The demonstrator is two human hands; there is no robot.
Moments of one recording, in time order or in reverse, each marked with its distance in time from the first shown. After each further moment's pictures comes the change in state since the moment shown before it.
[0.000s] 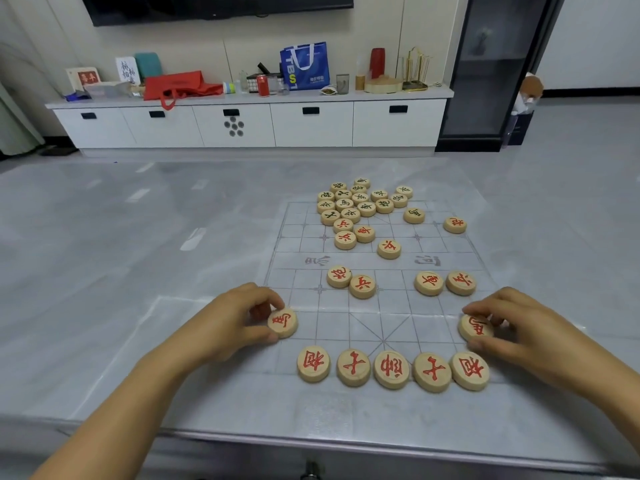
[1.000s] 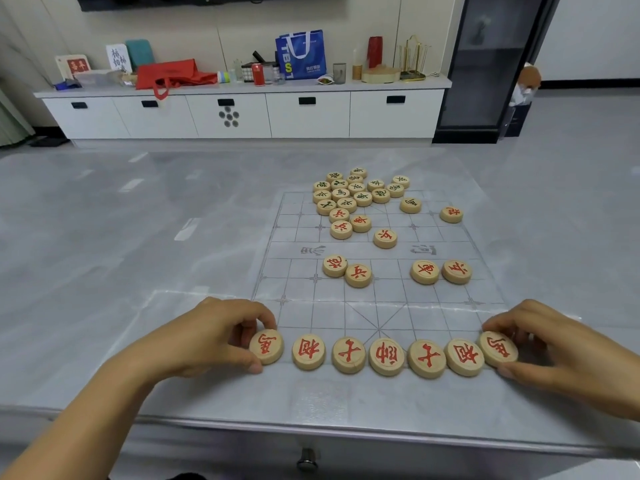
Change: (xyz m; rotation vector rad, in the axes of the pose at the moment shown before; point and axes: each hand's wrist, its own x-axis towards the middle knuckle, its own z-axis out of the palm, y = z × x) left_hand -0.021 0.001 -0.006 0.053 -0.221 0.011; right_hand -0.033 0.013 -0.011 0.136 -0.075 -0.028
